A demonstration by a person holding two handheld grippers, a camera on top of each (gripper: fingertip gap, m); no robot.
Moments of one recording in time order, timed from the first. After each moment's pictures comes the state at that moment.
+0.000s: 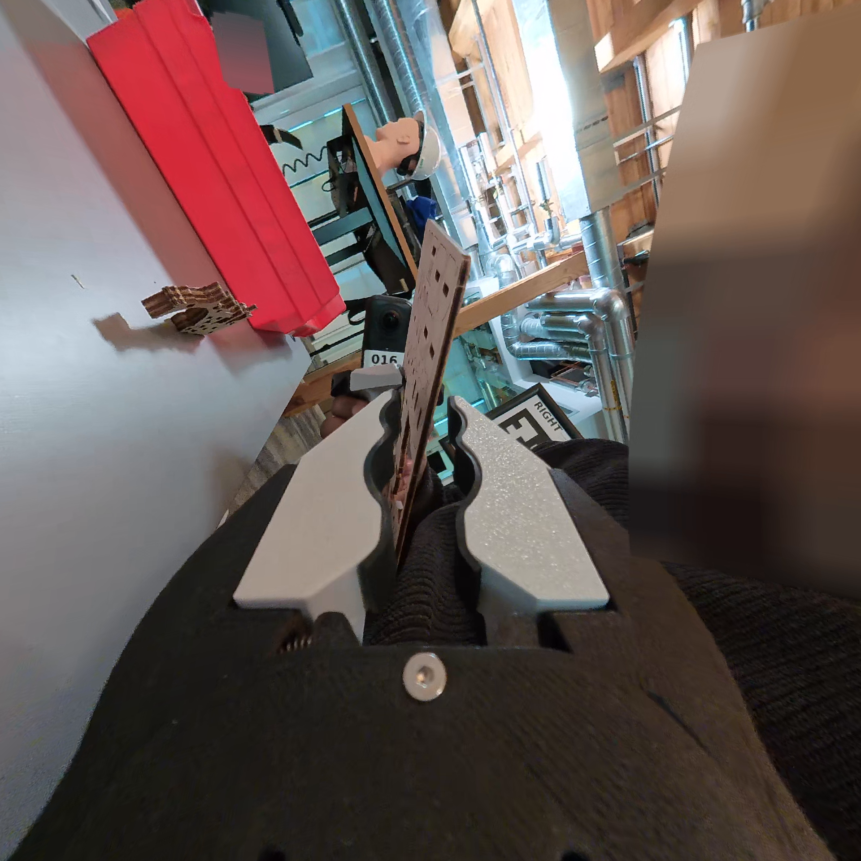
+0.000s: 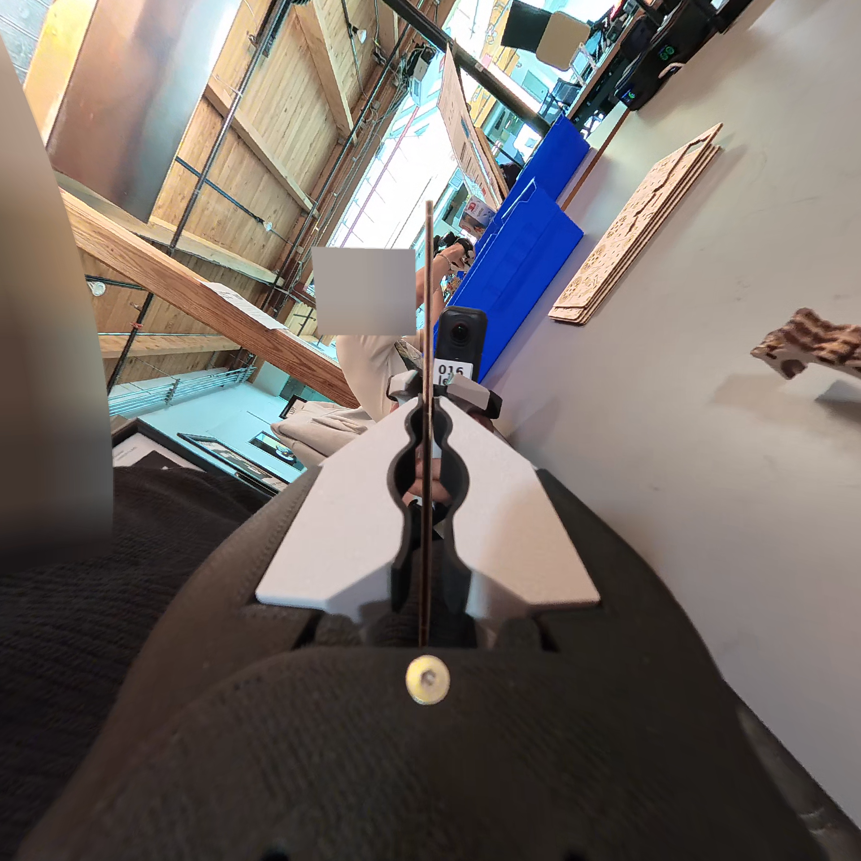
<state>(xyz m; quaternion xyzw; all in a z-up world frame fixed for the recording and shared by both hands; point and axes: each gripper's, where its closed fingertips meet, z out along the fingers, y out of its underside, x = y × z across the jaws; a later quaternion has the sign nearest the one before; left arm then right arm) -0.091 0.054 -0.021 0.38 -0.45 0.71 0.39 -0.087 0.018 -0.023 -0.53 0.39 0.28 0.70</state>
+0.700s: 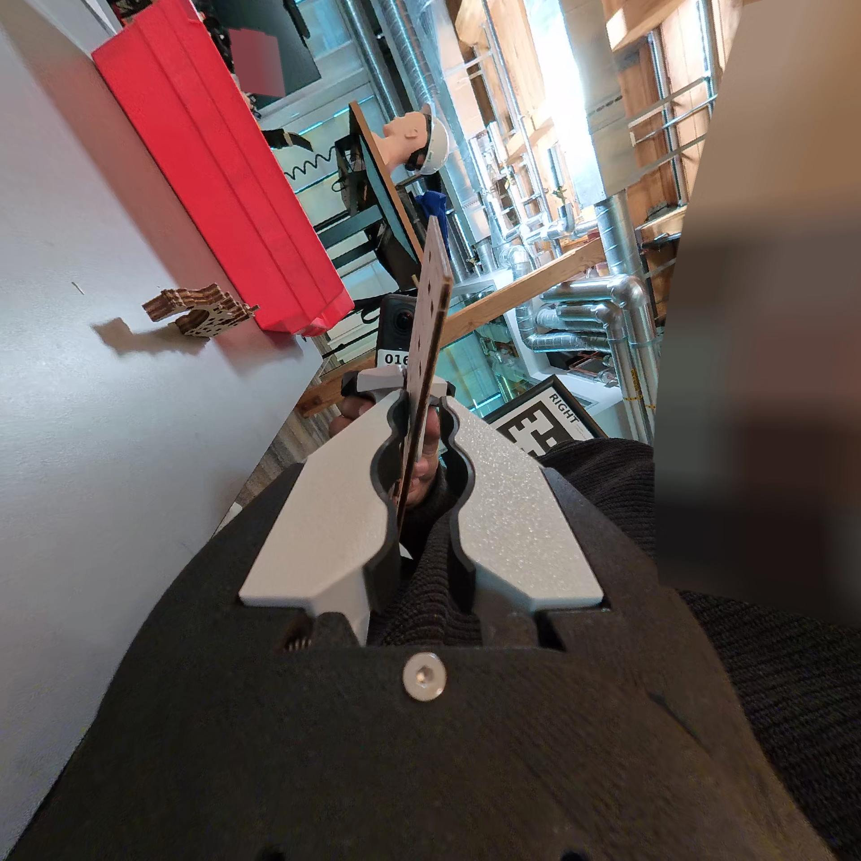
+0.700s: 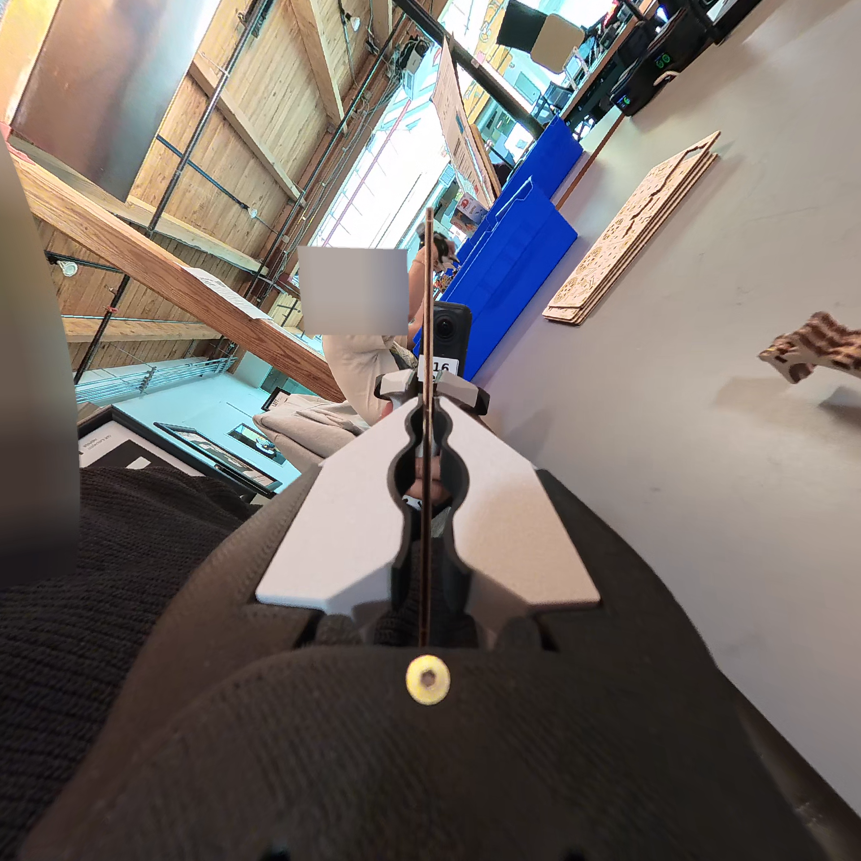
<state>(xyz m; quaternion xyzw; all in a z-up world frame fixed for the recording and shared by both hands) -0.095 0.052 -0.020 0.38 -0.47 0.71 0.37 -0.091 0.022 -0.023 -0.54 0.38 0.26 0.70</state>
